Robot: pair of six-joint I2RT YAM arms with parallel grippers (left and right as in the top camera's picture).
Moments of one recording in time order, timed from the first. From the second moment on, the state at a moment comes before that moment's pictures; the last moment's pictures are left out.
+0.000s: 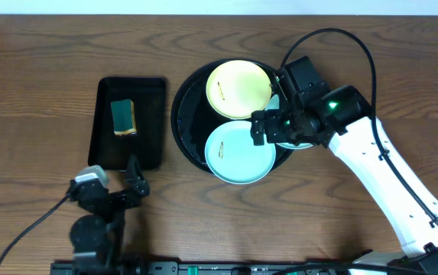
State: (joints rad) left arm 0.04 0.06 0.31 -0.44 -0.04 -0.29; right arm 0.50 1.57 1.47 -1.11 -0.13 0.44
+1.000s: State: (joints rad) left arm 0.08 1.59 1.65 -1.34 0.10 -0.07; right arm 0.56 1.69 1.46 -1.03 -0.13 0.49
